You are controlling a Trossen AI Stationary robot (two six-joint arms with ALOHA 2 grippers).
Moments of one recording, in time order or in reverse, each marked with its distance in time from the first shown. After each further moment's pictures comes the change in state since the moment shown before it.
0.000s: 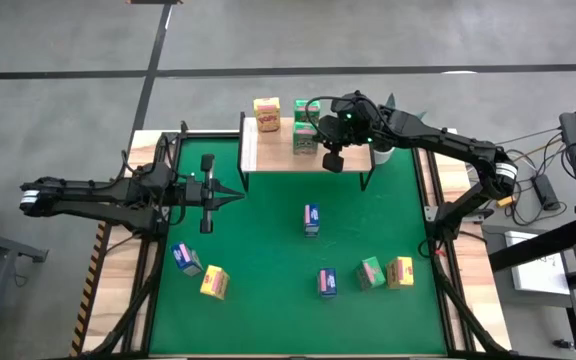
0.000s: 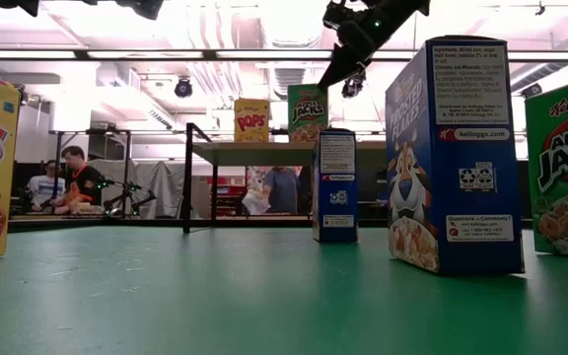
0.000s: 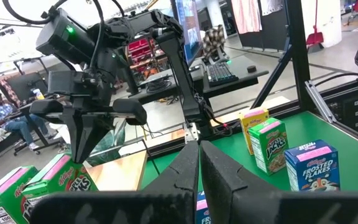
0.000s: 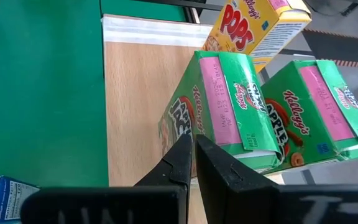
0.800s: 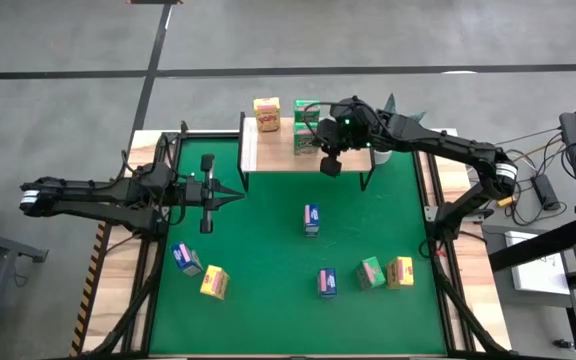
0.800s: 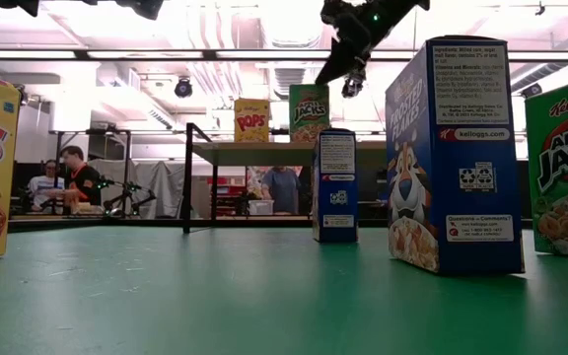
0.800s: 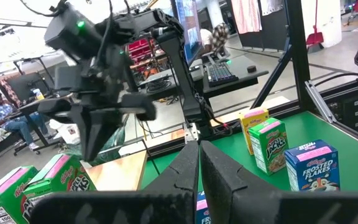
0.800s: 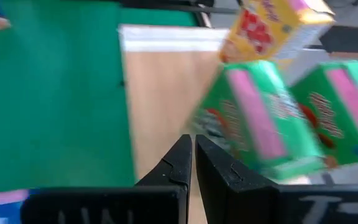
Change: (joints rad) left arm 0.000 0.000 0.000 0.000 0.000 0.000; right arm 0.064 -0.005 0.000 -0.006 0.016 0.101
